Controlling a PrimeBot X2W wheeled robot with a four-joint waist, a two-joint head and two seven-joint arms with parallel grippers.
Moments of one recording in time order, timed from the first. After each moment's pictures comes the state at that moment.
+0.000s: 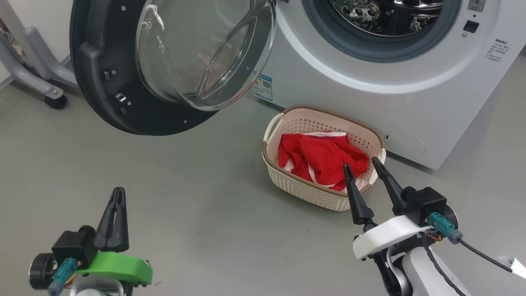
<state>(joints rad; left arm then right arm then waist) -0.06 0.05 -0.06 0.22 -0.27 -0.02 -0.25 -0.16 -0.06 0.35 0.26 0.38 0.09 -0.25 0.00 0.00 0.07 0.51</state>
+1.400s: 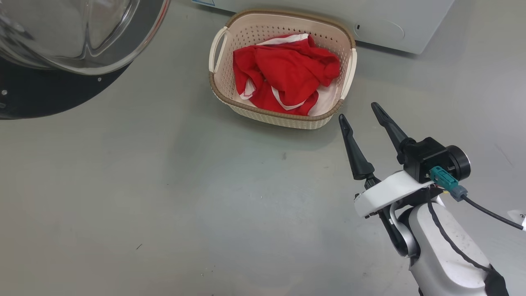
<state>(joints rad) -0.72 0.54 0.48 0.33 -0.59 -0.03 0.03 -0.32 -0.13 0.40 0.15 0.30 0.08 -0.14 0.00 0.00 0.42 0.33</state>
